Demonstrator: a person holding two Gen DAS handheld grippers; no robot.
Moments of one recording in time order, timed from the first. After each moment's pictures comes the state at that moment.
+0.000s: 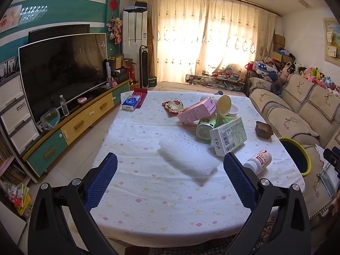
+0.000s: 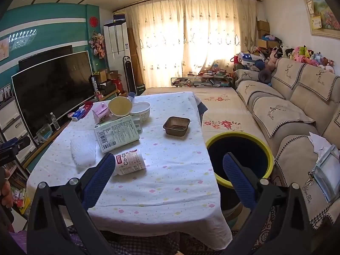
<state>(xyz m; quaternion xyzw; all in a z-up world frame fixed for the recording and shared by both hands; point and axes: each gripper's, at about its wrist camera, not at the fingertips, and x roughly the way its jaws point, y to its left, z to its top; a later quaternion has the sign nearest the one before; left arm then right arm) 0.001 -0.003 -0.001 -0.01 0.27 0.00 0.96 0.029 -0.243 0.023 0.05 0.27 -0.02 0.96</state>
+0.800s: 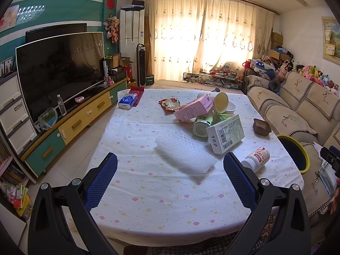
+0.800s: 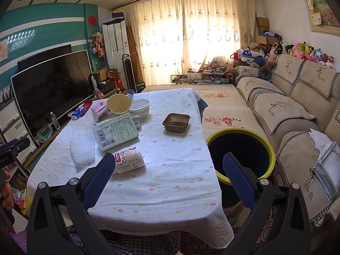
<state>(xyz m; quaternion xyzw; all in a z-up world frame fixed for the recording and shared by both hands) 0.005 -0.005 -0.005 -0.01 0.28 -0.01 0.96 0.036 -0.242 0.015 0.06 0.28 -0.02 0.96</state>
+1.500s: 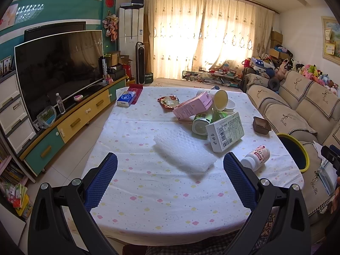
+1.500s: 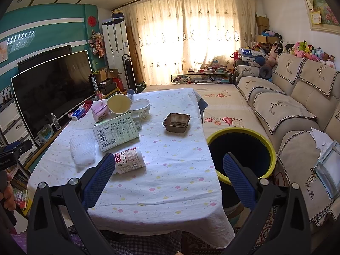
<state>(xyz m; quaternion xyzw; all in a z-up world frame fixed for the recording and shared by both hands) 0.008 -0.006 -0.009 -0.01 0.29 -0.02 0.96 0.037 -0.246 0.017 0.06 0.28 -0.02 0.96</state>
